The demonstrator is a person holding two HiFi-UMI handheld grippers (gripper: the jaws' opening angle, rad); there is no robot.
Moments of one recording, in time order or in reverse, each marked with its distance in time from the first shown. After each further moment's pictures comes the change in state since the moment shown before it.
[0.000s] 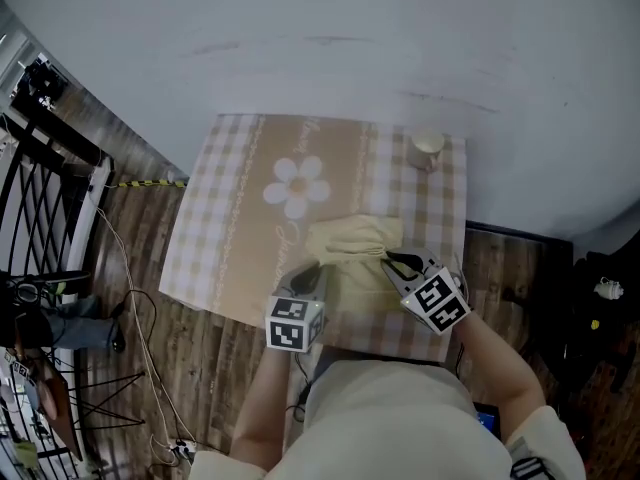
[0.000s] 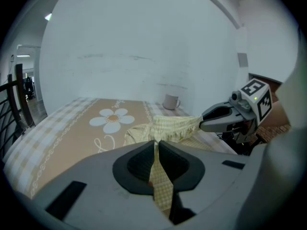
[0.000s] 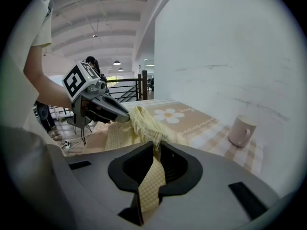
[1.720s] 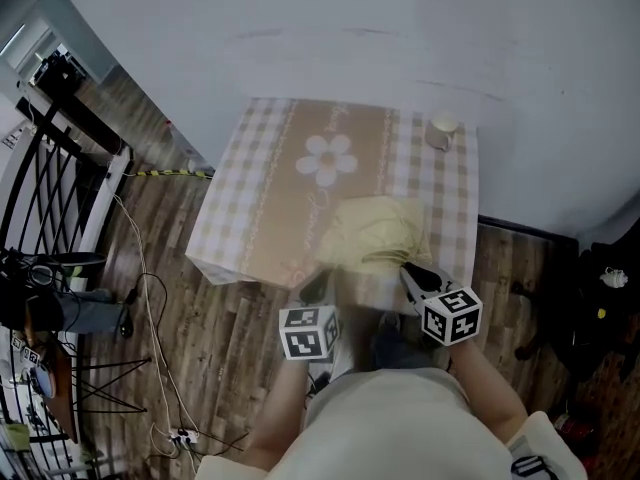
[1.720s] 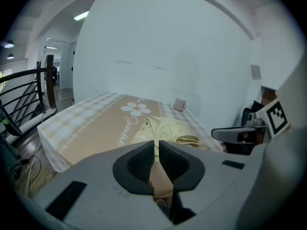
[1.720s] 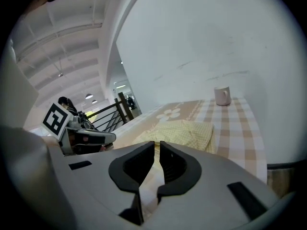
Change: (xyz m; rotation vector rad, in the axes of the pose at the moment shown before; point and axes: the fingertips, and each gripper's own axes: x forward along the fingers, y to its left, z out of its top) left arm -0.116 -0.005 -0.064 -0.187 -0.056 0.148; right arm -0.055 0.099 -0.018 0.499 -0.150 -0.132
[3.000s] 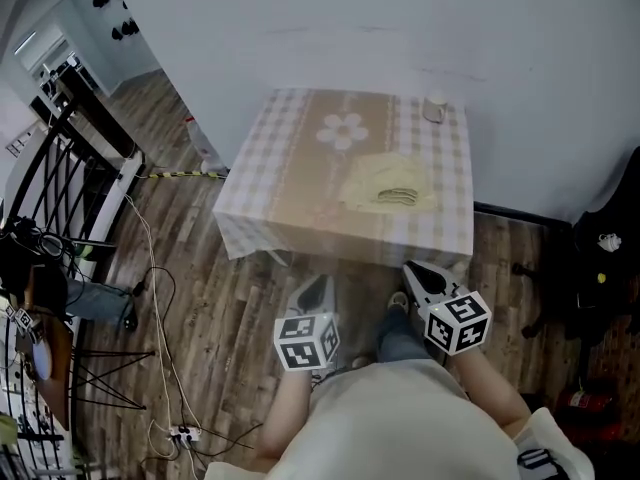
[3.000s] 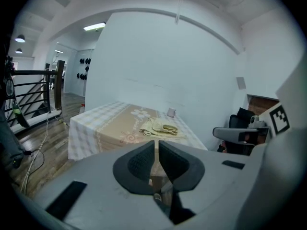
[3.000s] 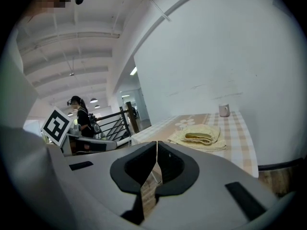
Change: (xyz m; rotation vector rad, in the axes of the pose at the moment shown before) left arm -0.190 -0.003 -0.076 -0.022 -0.151 -0.023; right arm -0.127 0.160 -0.049 -0.082 -0.181 -0.014
